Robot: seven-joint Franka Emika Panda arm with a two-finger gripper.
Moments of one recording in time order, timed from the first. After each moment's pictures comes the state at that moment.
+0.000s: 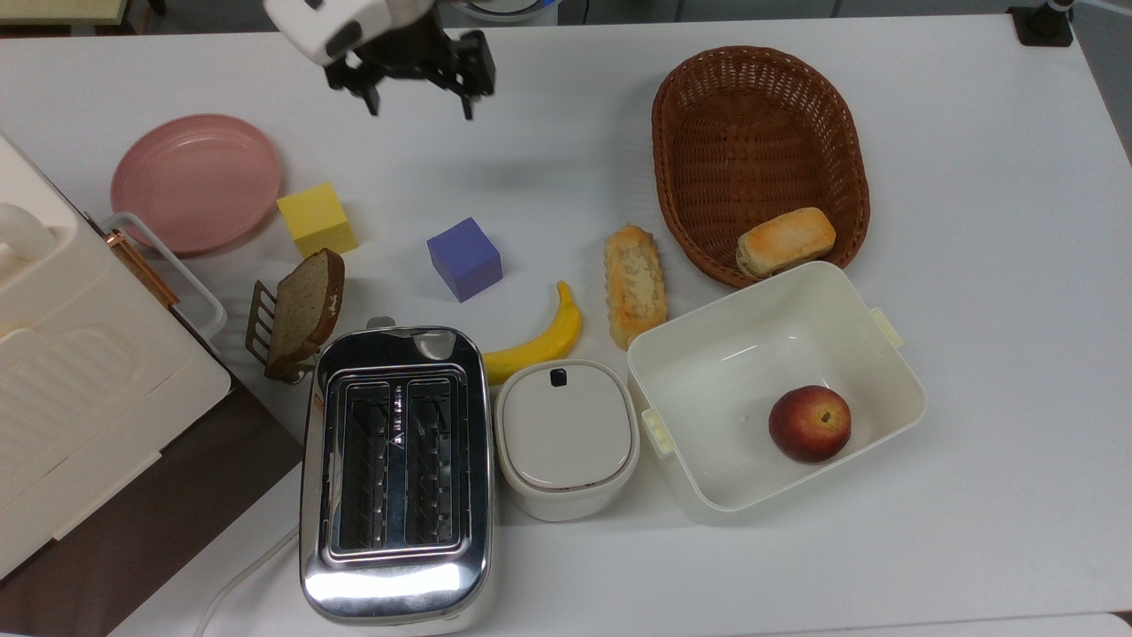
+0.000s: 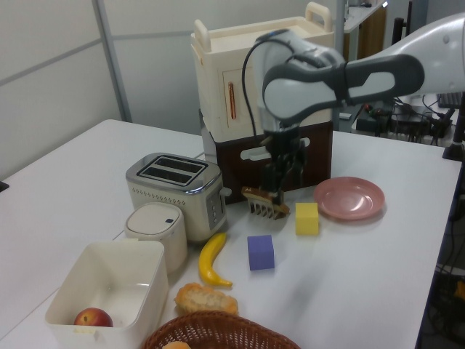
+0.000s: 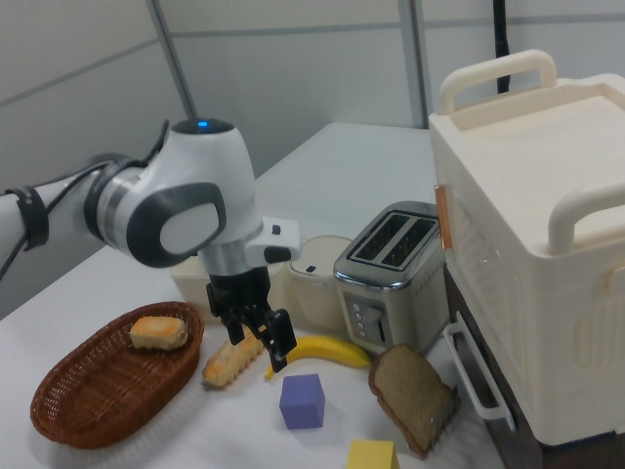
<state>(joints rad) -0.13 0.04 0.06 -1.83 0.02 1.80 -0.01</state>
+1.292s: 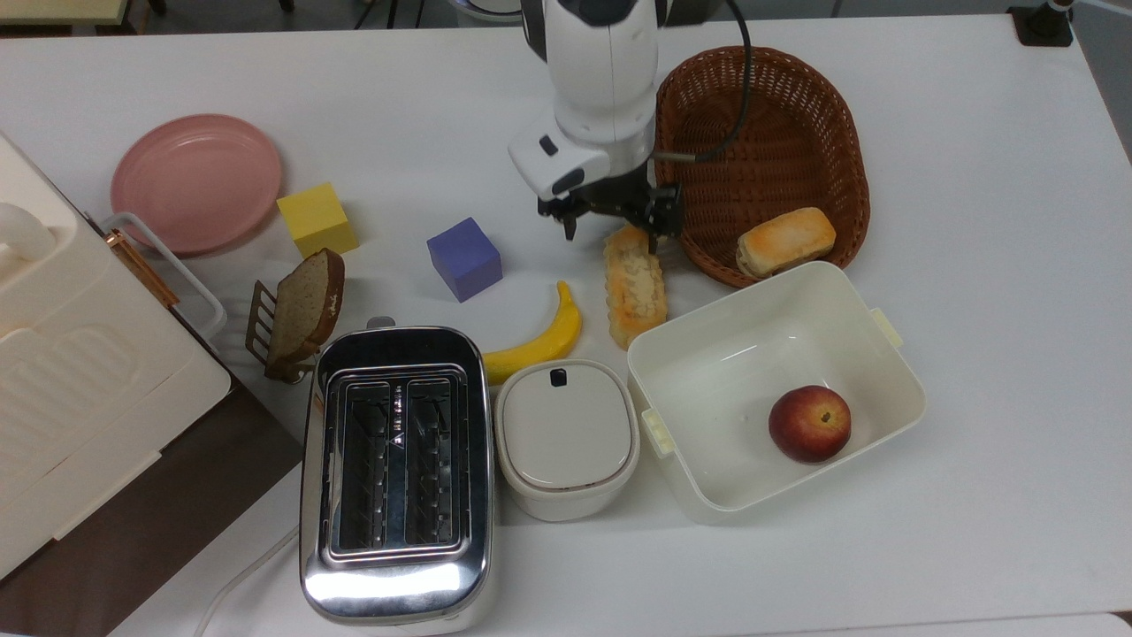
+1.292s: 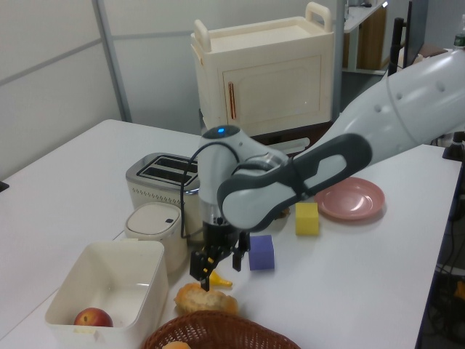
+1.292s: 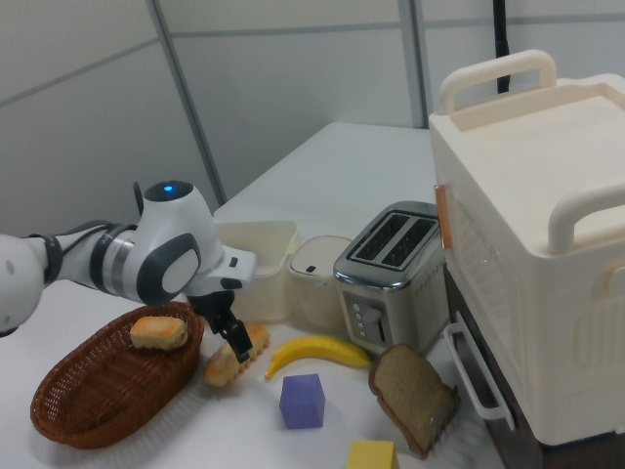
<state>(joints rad) 0.12 0.27 0.11 -1.89 0.06 2.24 0.43</state>
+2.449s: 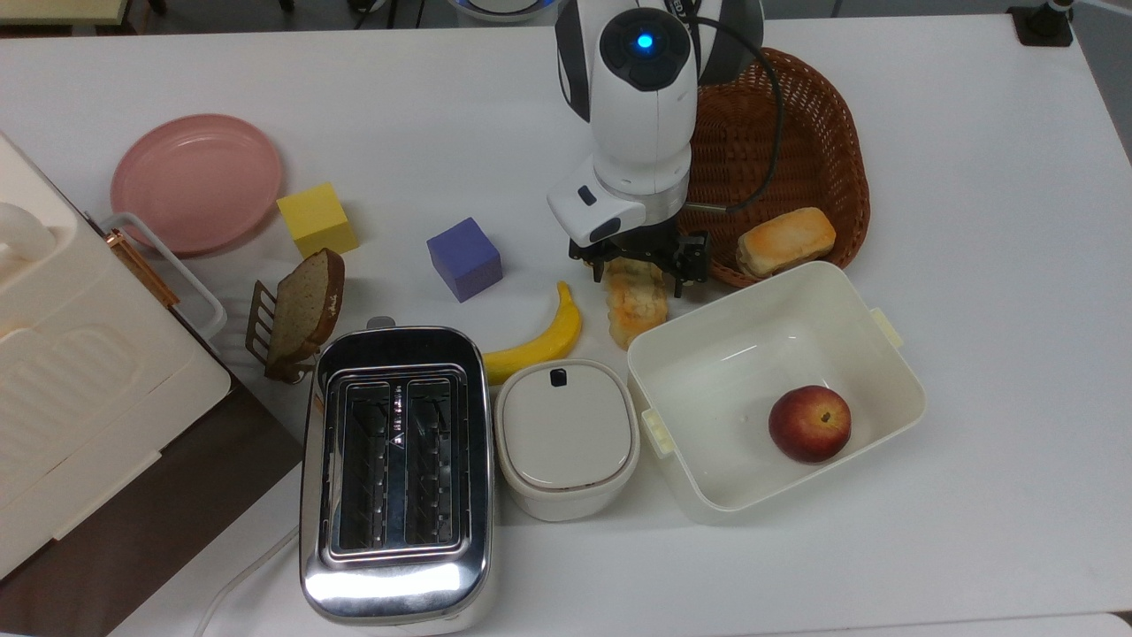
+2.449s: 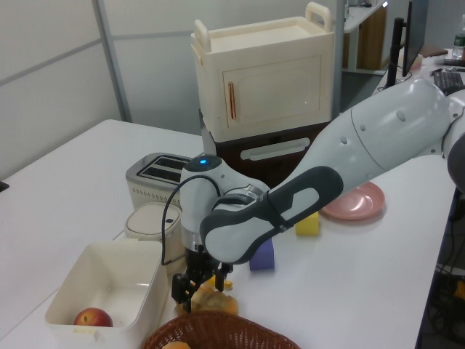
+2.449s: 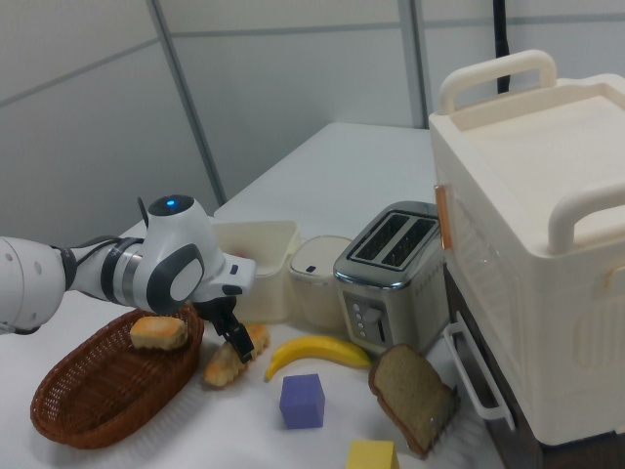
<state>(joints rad) 0.25 0.40 0.02 -1.82 0.06 2.33 0.48</state>
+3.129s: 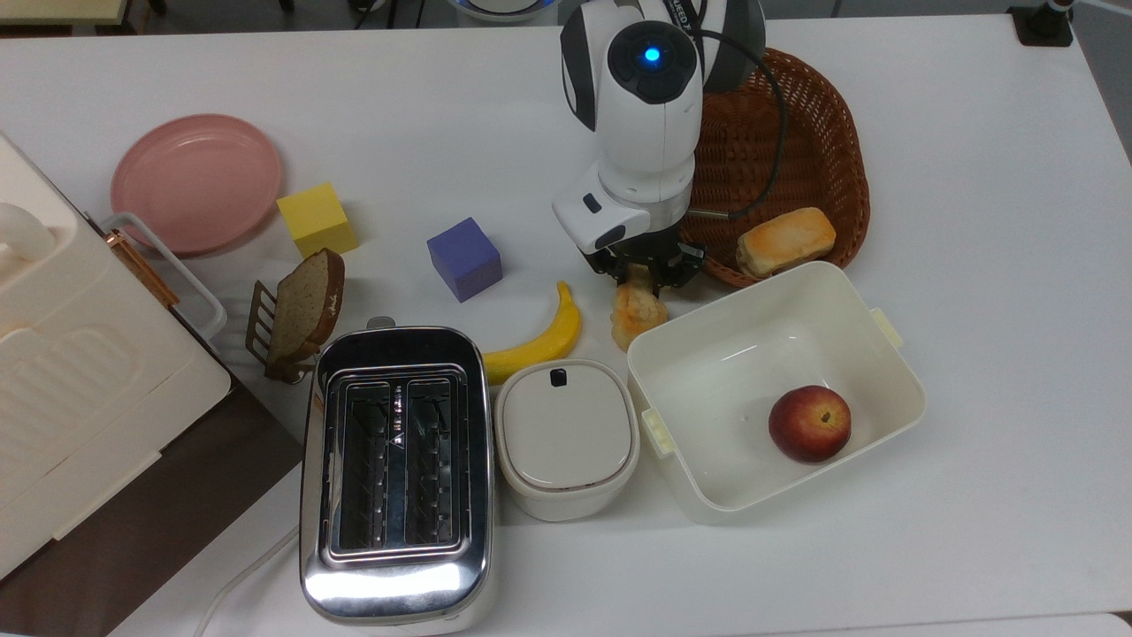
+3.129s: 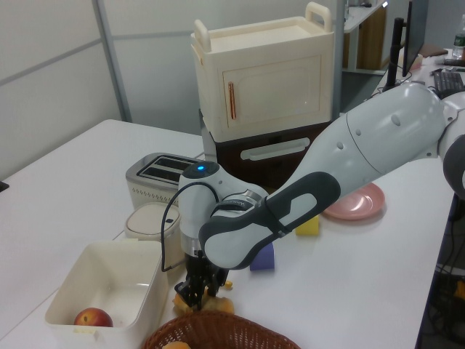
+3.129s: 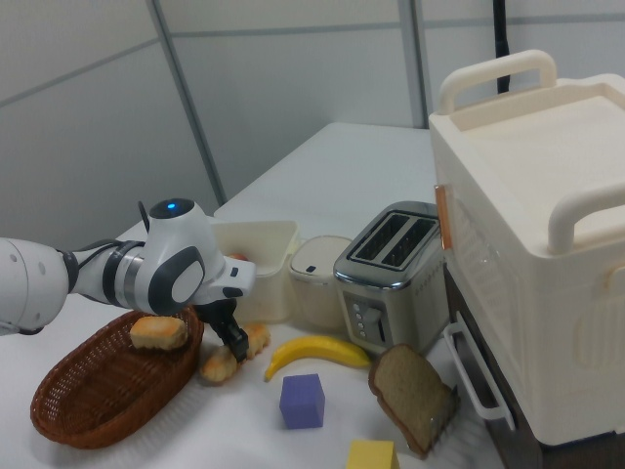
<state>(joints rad) 0.25 0.42 0.02 -1.82 0.04 2.33 0.48</state>
